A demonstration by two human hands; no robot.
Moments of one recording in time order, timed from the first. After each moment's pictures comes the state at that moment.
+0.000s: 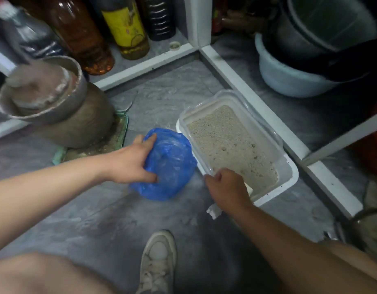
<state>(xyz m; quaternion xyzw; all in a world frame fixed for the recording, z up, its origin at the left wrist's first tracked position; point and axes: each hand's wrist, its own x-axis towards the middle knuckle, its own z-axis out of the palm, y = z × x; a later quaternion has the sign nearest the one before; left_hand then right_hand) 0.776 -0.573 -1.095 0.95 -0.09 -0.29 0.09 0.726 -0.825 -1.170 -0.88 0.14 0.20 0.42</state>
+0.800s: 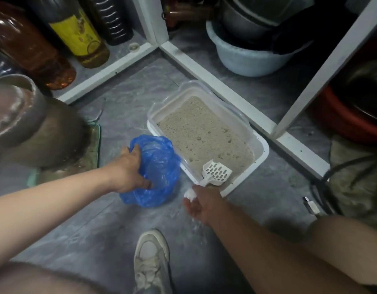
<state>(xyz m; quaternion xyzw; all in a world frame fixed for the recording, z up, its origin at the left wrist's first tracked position) 0.758 -0.645 -1.111 0.94 -0.01 -0.33 0.04 0.688 -0.827 -1.234 -0.40 0.51 0.31 0.69</state>
